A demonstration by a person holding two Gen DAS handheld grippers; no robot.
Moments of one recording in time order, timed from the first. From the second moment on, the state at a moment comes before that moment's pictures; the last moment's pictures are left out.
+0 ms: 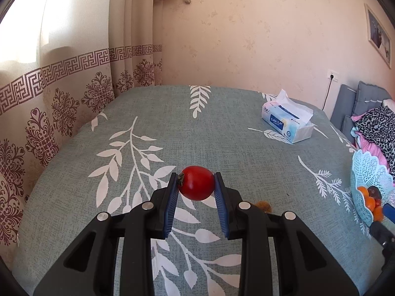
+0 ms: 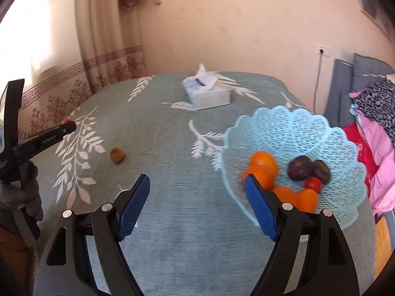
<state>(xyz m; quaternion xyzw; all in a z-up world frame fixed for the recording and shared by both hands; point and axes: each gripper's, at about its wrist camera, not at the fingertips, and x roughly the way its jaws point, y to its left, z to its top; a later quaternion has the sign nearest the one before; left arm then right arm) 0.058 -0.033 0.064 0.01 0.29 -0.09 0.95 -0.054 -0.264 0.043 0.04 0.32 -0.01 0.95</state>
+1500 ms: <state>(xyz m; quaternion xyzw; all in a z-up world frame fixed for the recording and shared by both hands) 0.053 -0.025 0.063 -0.02 0.30 -0.09 0.95 0.035 -0.182 0.044 0.02 0.39 0.06 0.92</state>
